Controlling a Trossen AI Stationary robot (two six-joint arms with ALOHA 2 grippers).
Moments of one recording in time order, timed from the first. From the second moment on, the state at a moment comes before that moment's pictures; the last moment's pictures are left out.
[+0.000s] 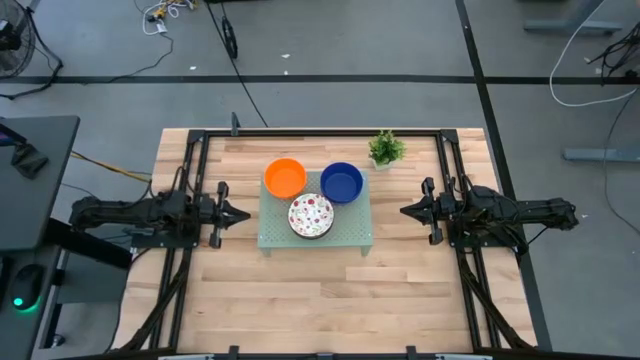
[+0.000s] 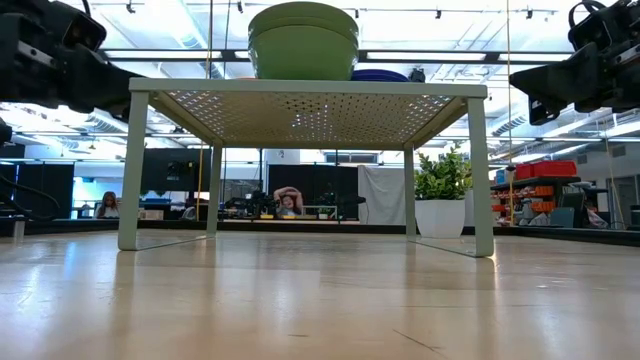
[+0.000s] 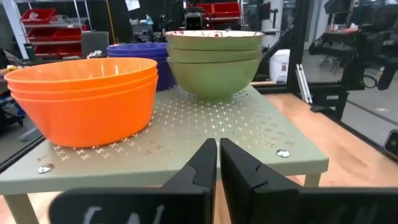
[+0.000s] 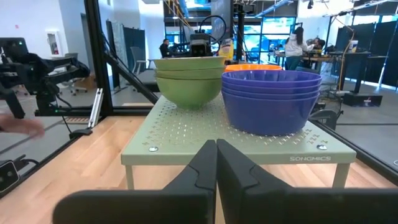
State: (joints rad) left arm -0.05 0.05 0.01 0.03 -0.04 0.03; right arm 0.03 0.00 0.02 0.03 0.00 0.00
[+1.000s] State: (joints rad) left arm -0.05 0.00 0.01 0.08 -0.04 0.01; right arm 0.00 0.00 0.02 0.03 0.00 0.00
